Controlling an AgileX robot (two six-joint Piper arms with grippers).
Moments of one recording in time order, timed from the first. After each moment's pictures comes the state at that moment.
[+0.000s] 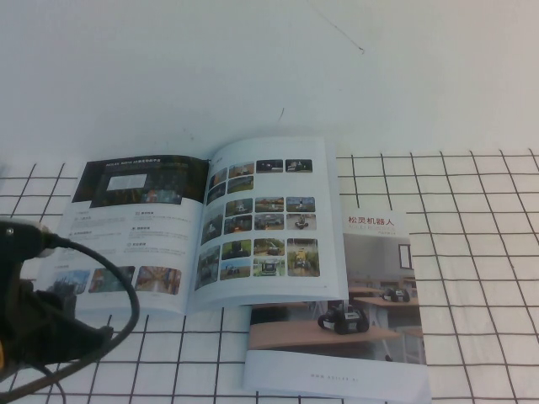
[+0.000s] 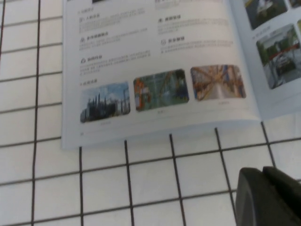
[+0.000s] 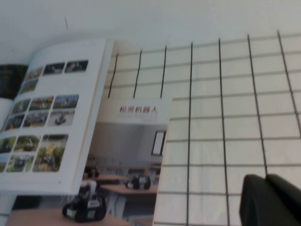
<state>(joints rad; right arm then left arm) 0.08 0.85 -0.63 0.29 0.49 -0.05 -0.44 0.93 -0.55 0.49 0.52 -0.64</state>
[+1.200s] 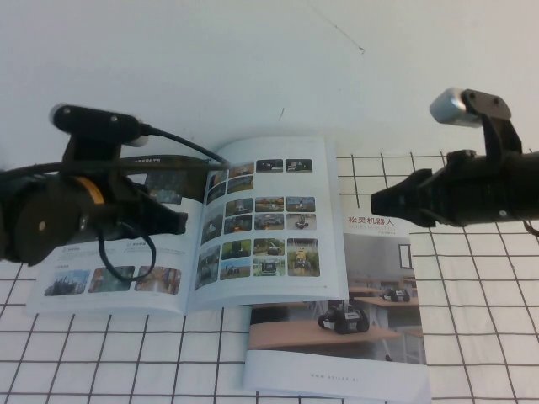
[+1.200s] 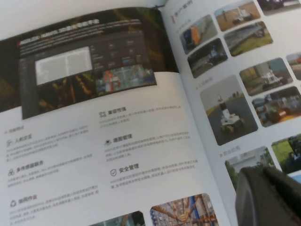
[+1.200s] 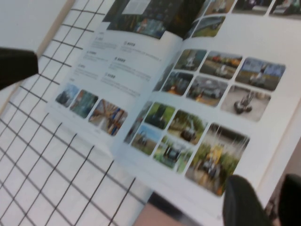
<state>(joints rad) 0.23 1.60 -0.98 1.28 0.66 -1.06 -0.32 1.45 -0.93 0.11 0.28 -0.19</state>
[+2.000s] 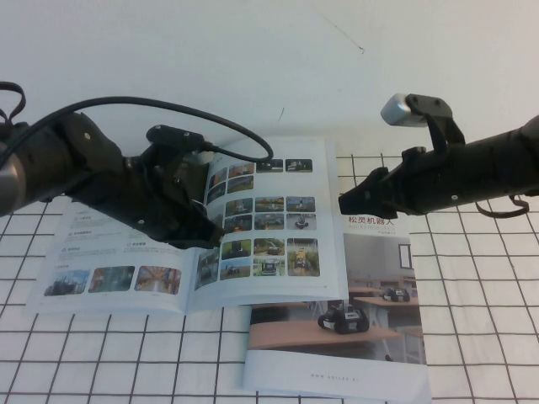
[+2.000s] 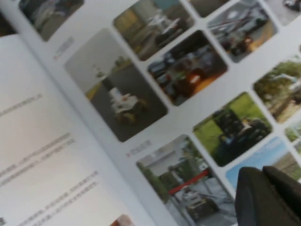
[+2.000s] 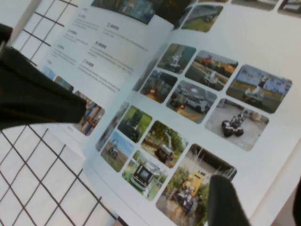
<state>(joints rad) 0.23 1.89 -1.24 1.20 0.73 -1.06 -0.22 1.82 -1.25 -0.63 0.72 0.72</state>
